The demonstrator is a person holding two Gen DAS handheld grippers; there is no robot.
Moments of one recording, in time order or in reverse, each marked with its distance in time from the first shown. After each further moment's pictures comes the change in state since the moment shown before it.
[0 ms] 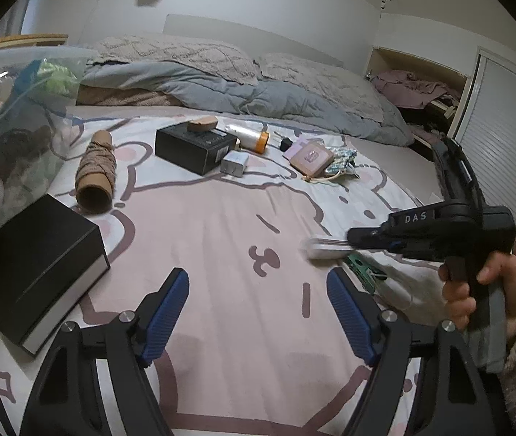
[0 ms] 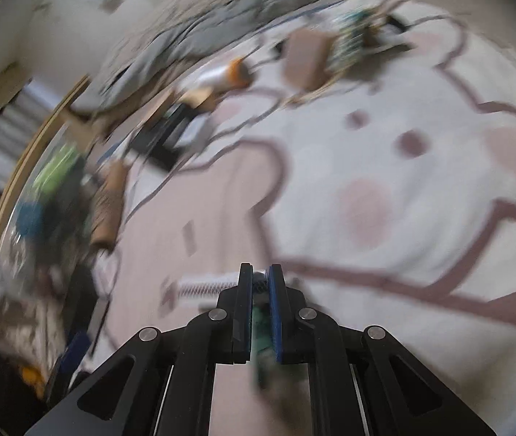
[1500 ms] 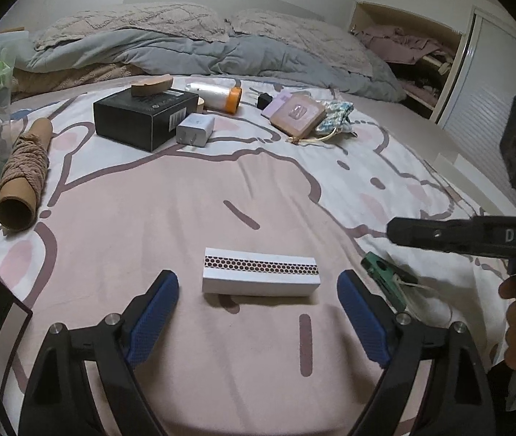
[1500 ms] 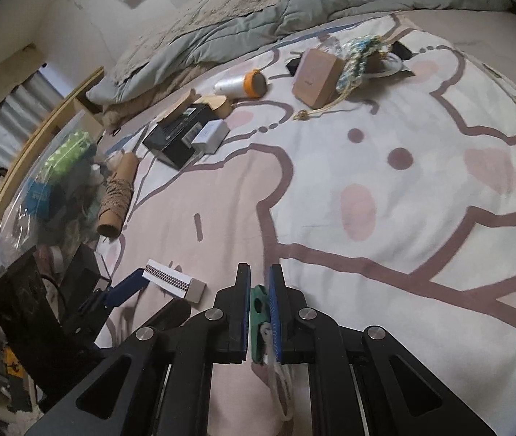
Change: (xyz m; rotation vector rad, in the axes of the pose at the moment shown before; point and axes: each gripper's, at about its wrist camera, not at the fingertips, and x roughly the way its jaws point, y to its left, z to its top) left arm 0.090 -0.021 0.015 0.096 0.160 -0.037; right arm -0.029 0.003 -0.013 -0.057 -0.081 -0.048
